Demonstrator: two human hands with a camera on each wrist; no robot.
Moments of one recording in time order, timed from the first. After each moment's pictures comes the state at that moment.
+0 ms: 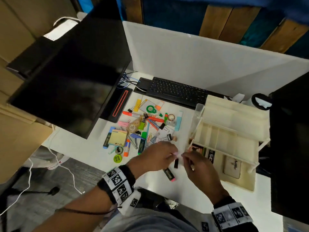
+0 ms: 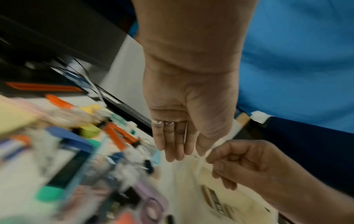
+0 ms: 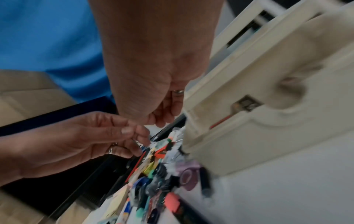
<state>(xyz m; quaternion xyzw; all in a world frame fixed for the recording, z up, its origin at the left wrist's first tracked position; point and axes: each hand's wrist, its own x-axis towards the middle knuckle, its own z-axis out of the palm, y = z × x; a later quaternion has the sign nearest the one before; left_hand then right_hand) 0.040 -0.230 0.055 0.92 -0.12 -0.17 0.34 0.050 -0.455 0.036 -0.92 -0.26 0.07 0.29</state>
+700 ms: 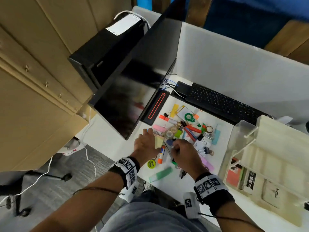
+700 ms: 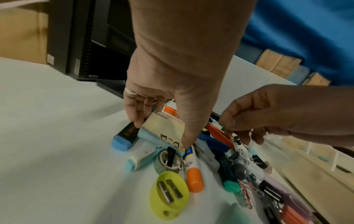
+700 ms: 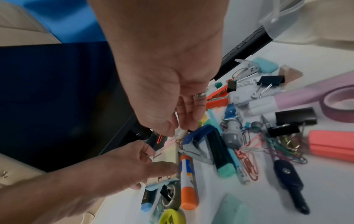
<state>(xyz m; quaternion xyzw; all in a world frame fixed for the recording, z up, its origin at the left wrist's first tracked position) 0.018 -0.044 -0.015 0.94 0.24 -0.19 0.15 0.078 -0.231 -0.007 -0.90 -0.26 0.21 0.28</state>
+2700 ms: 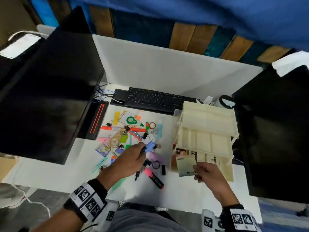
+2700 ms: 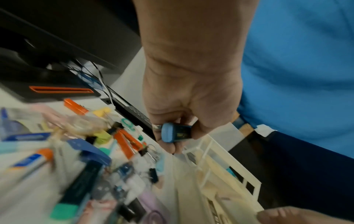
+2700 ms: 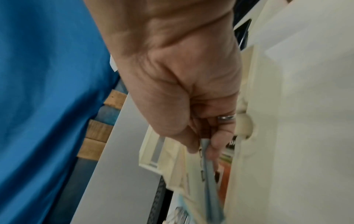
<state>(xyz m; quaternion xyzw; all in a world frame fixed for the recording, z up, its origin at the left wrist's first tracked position) 0.048 -0.175 0.065 0.88 -0.01 -0.20 0.42 0.047 -0.507 0.057 -0.79 0.18 0.25 0.53</state>
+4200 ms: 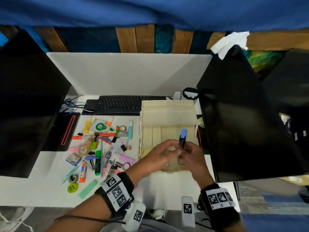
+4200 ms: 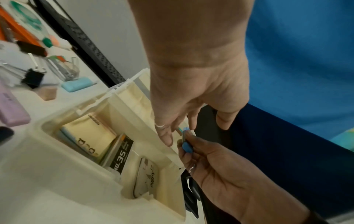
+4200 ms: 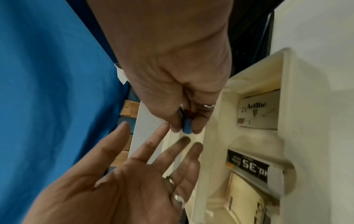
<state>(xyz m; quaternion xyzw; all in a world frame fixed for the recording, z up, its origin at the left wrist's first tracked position) 0.073 -0.416 0.104 0.71 -0.01 -0.30 0.63 0.074 -0.584 0.065 -0.75 0.19 0.10 0.63</state>
